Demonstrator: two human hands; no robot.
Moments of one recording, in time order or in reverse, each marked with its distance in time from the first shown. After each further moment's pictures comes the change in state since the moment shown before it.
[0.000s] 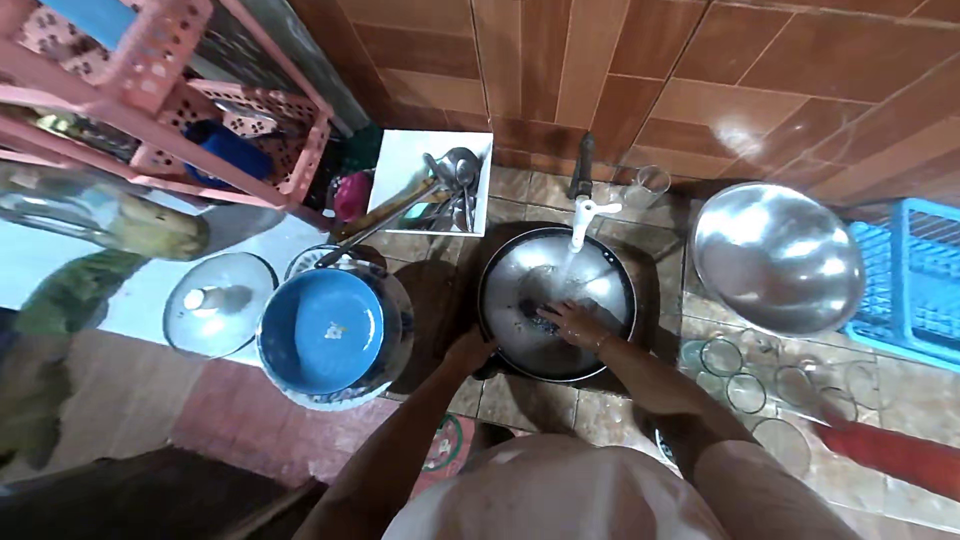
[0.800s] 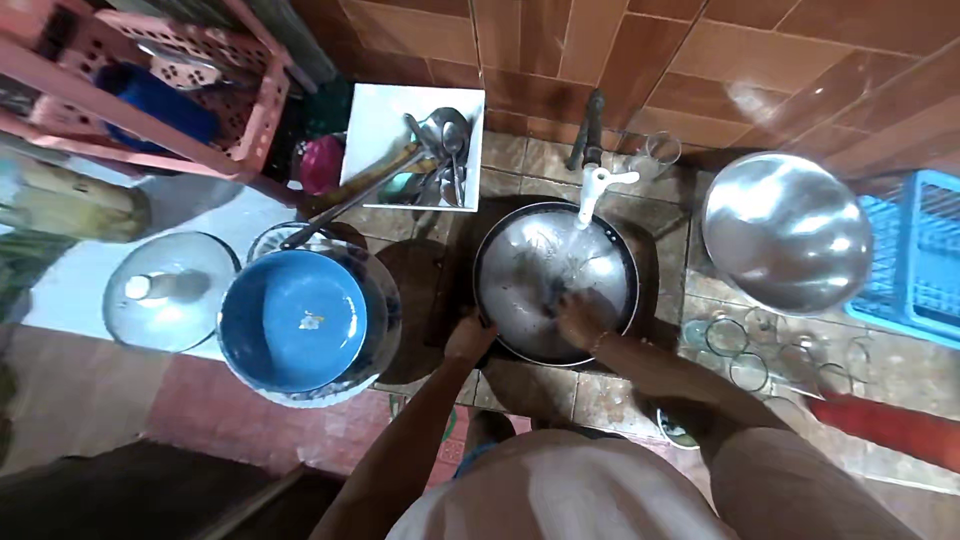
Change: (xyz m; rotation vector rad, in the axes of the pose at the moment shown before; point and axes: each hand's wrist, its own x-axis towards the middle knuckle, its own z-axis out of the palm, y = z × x) left_hand 0.012 0.005 0.021 -0.079 0.111 -0.046; right_hand -0.019 -0.036 0.009 0.043 -0.027 0.306
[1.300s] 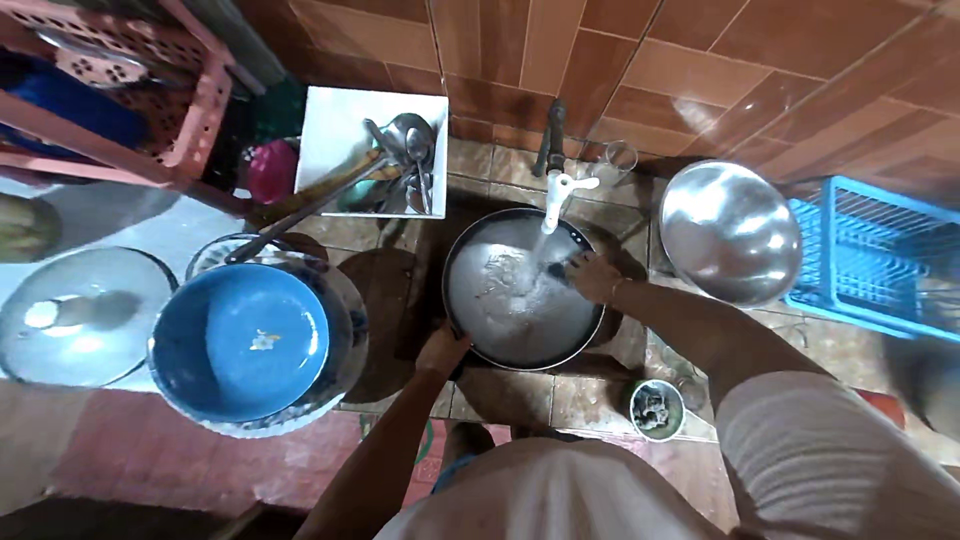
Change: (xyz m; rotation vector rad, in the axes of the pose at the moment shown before) left_hand 0.002 -0.003 0.003 0.045 -0.008 -0.001; right_hand 0.017 0.103 -0.080 -0.495 0.023 -0.249
